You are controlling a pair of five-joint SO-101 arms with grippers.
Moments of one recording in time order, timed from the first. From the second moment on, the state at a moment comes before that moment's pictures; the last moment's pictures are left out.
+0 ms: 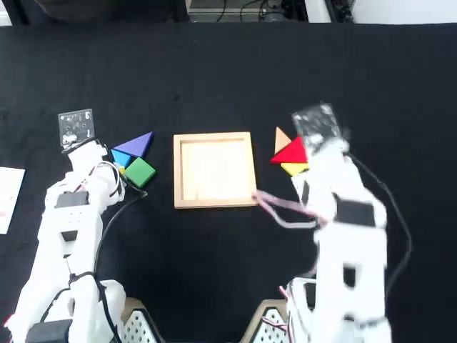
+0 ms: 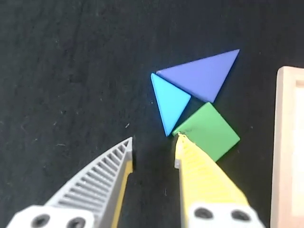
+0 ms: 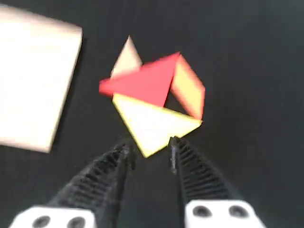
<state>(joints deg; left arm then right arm) -12.6 -32.3 64.5 29.1 1.6 7.2 -50.6 55.9 55.8 29.1</state>
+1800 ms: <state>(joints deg) -12.6 -32.2 67.4 21.8 1.6 13.4 10.4 25.8 47.7 94.8</state>
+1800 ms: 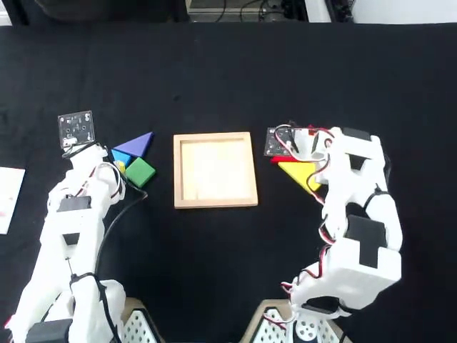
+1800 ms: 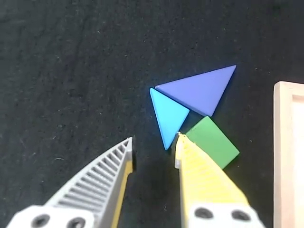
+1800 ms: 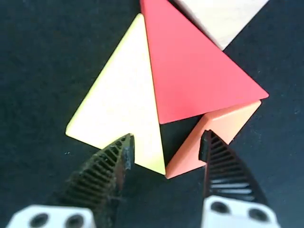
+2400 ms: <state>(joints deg) -12.5 -32.2 67.6 21.8 1.6 13.9 4.2 26.2 57.6 95.5</state>
